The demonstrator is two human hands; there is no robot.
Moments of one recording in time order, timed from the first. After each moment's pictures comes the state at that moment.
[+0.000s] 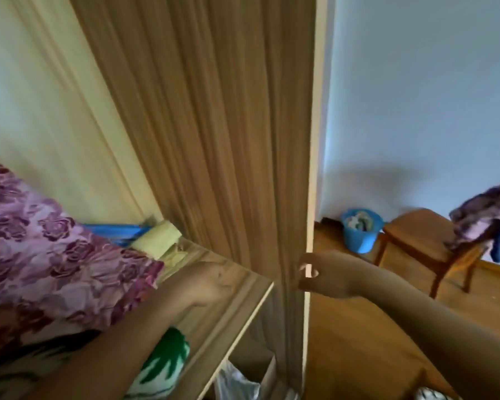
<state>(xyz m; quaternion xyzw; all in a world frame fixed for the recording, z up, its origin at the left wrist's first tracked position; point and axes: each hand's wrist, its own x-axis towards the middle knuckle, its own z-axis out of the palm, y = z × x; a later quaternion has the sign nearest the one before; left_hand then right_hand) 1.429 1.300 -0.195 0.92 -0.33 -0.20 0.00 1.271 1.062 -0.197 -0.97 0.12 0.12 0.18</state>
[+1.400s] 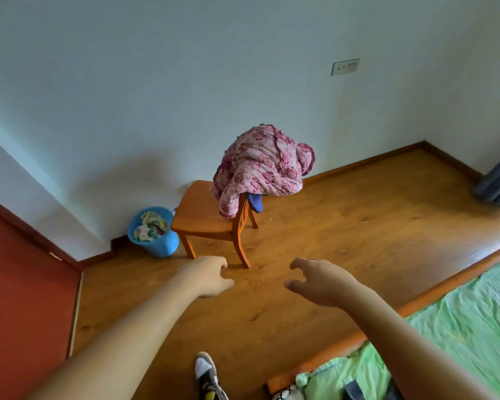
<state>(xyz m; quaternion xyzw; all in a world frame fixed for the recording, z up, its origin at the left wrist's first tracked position) 1.282 0.605 -0.318 0.66 -0.68 -0.27 -0.16 1.016 0.619 -0.326 -0.73 0.61 0.07 0.29</state>
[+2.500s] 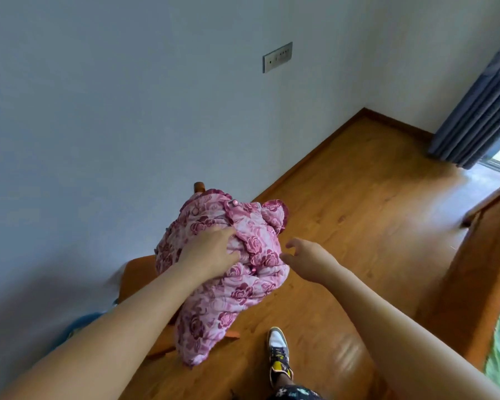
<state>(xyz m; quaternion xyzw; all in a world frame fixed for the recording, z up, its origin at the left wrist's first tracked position) 1.177 0.065 -0.346 0.50 -0.85 -0.17 -0.07 0.951 0.146 -0.411 -0.54 0.76 -0.07 0.35</state>
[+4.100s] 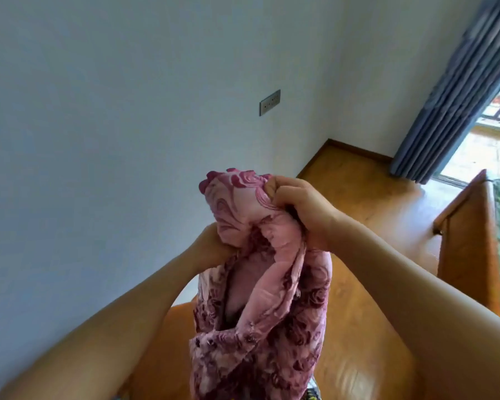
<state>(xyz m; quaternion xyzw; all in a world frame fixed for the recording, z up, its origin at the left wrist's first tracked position) 1.284 -0.097 -0.304 0.41 -0.77 -0.48 0.12 1.113 0.031 -0.185 -0.40 0.52 -0.56 0.51</state>
